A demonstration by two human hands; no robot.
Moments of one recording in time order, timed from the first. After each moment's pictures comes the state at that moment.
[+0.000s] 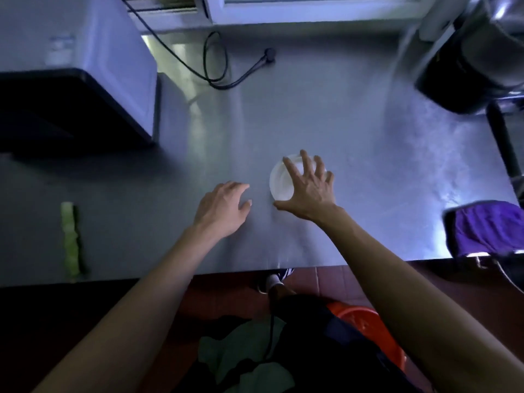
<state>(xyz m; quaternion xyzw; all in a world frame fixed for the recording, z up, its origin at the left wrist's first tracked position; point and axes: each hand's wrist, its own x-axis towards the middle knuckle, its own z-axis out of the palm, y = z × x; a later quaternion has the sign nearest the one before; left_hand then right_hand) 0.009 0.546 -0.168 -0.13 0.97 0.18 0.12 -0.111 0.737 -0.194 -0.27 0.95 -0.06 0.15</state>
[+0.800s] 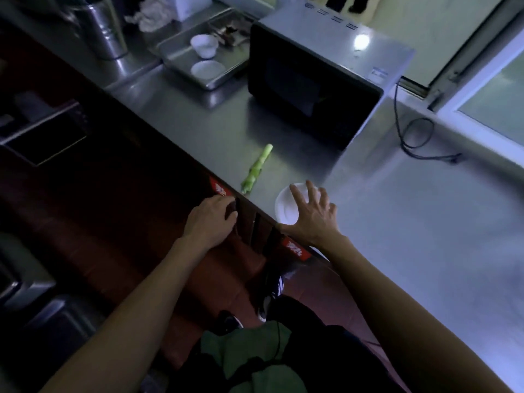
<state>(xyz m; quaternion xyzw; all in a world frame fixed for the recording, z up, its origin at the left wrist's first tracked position) 0.405 0.400 -0.135 -0.48 0.85 0.23 -0.03 0.171 0.508 -0.136 -0.56 0.82 0.01 0.09</state>
